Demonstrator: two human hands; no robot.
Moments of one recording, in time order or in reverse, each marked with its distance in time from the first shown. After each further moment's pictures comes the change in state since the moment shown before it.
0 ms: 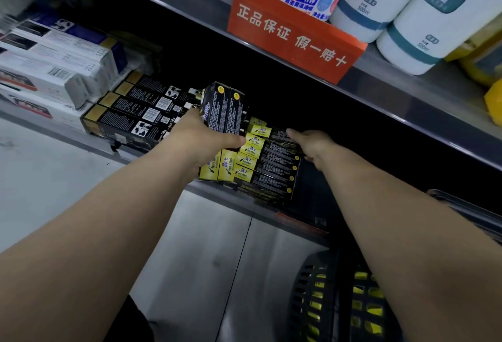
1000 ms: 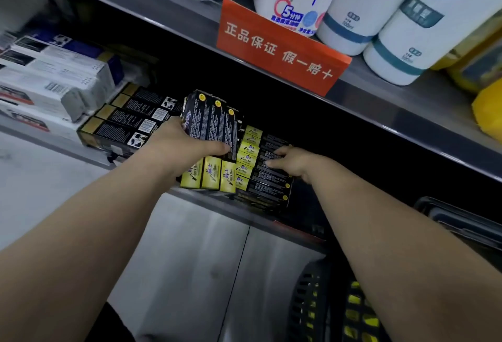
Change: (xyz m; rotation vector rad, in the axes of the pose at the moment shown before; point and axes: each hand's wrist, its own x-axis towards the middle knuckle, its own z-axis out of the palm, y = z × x) left_hand -0.002 0.004 -0.018 0.113 0.024 -0.025; right_hand -0.019 -0.005 0.012 -0.361 -0.298 -0.096
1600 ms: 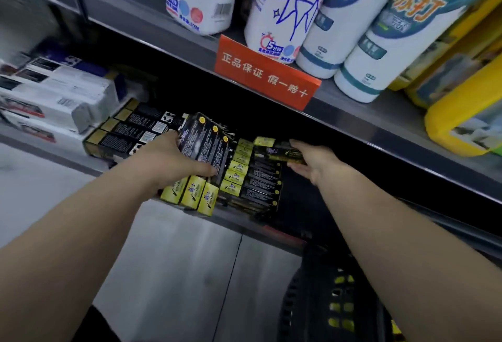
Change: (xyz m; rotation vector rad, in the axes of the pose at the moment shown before) left_hand -0.020 -0.001 -0.020 0.268 -0.085 0.017; right_hand -0.052 -0.005 -0.033 0.897 0.381 0.139
